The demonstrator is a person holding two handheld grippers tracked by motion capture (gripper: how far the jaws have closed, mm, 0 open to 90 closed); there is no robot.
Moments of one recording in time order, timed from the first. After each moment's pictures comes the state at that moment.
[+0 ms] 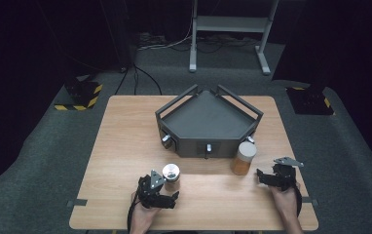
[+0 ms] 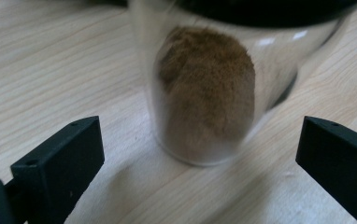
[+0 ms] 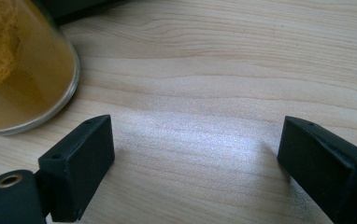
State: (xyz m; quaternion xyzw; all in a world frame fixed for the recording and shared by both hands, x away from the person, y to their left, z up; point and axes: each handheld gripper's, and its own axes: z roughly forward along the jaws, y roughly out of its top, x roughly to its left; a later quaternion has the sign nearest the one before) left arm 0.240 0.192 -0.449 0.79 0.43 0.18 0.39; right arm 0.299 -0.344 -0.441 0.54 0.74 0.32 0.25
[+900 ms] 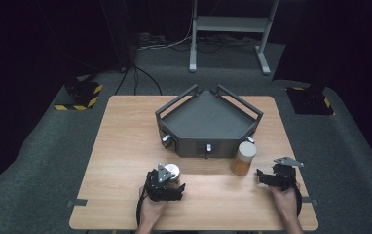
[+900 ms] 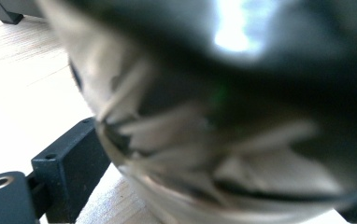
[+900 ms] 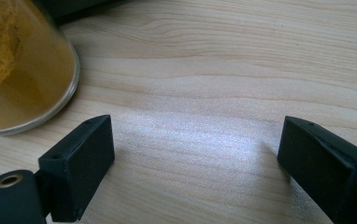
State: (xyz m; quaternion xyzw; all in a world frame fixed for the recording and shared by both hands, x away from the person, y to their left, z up) left arm 0.255 0.174 -0.452 0.78 0.44 0.19 0.40; right arm 0.299 -0.344 -0.441 0.54 0.74 0.32 0.25
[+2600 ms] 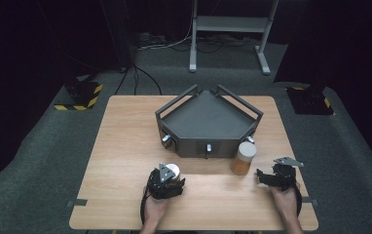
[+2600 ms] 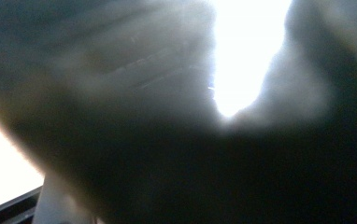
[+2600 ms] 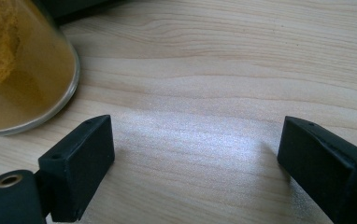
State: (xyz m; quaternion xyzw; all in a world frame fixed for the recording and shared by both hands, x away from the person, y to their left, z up) left arm 0.251 0.165 -0.459 0.77 0.45 0.21 0.41; right arm 0.299 -0.344 -0.441 0.54 0.74 0.32 0.25
